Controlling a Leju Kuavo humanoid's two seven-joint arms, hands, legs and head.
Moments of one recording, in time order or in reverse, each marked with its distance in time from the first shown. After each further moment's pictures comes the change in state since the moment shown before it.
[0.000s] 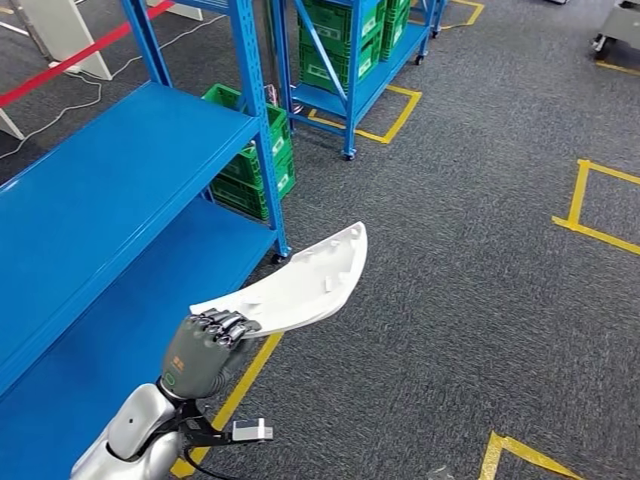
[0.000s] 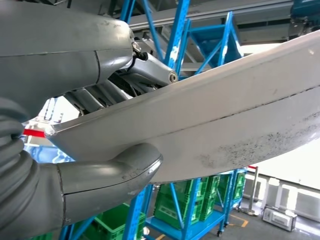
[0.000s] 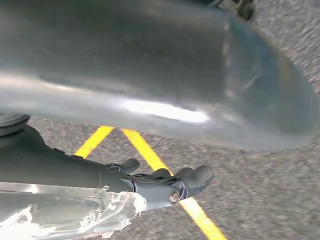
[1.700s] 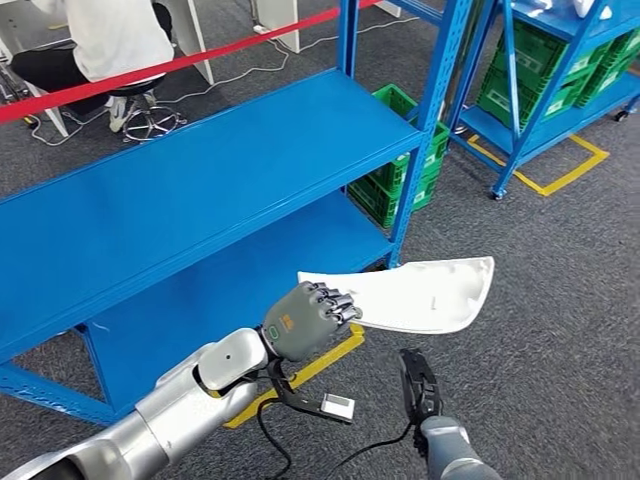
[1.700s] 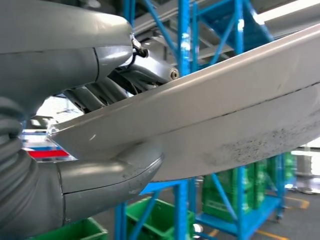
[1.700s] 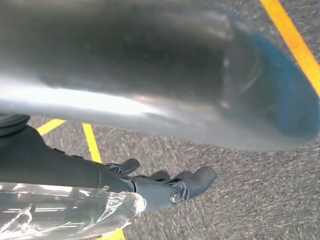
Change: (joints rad) left arm -0.482 -0.128 -0.425 0.385 0.014 -0.144 0.062; right arm -0.406 0.162 -0.076 -0.001 -0.012 0.010 0.512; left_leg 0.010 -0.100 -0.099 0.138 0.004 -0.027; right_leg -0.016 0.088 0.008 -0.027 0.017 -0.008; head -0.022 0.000
